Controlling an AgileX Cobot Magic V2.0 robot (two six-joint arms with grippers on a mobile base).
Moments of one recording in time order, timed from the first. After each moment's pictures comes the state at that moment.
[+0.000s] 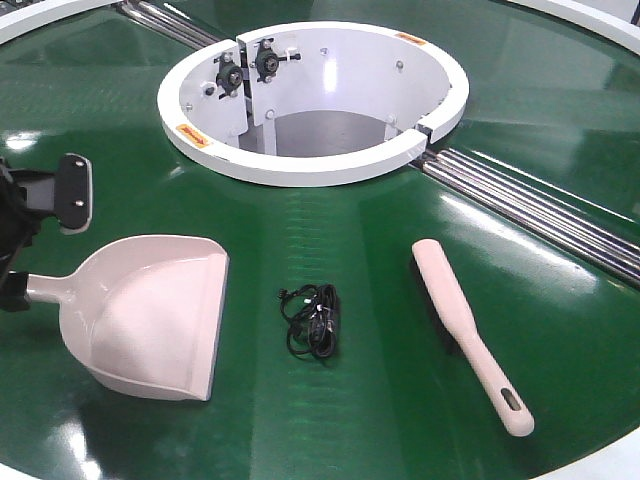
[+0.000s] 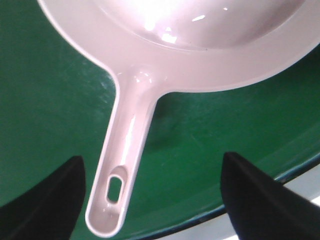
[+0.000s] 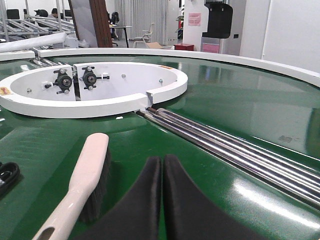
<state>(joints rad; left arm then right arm) -0.11 1.63 -1.33 0.18 1.19 1.19 0.05 -0.01 0.03 -0.06 0.10 0.02</state>
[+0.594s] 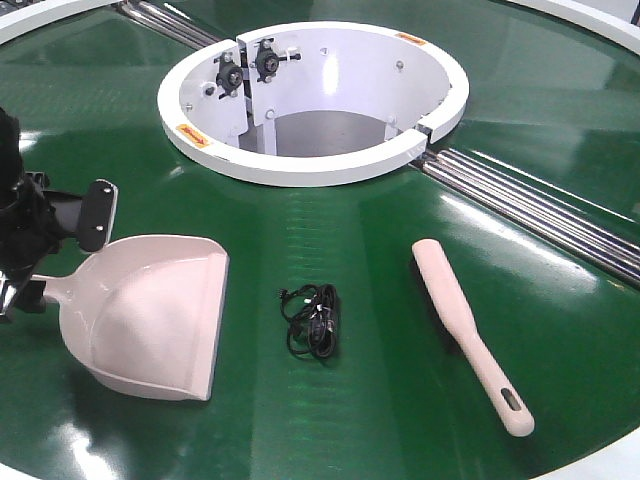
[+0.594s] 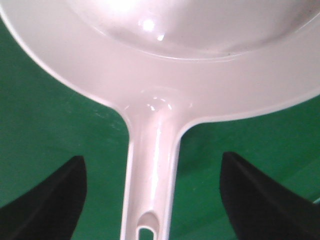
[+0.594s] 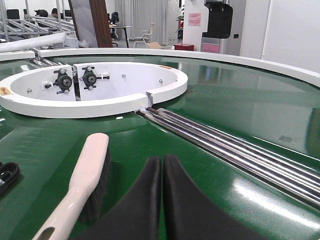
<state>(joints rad) -0.11 1.74 -1.33 0.21 1.09 1.31 0.05 -0.01 0.03 -0.06 0.10 0.02</state>
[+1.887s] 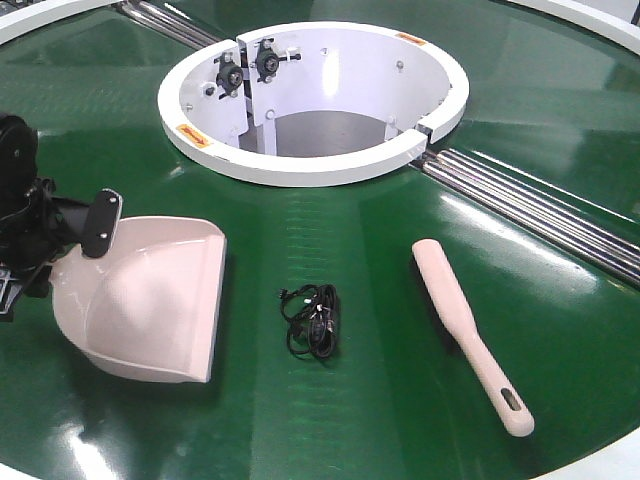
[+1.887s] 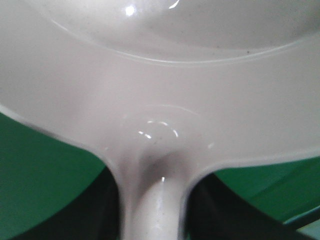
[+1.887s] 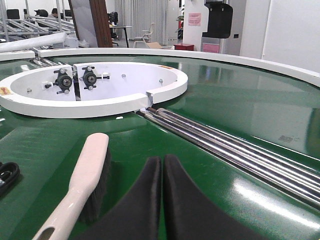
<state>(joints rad) -0.11 1.80 -1.36 0.27 1.09 1.31 0.05 -0.01 0.03 -0.06 0.10 0.02</state>
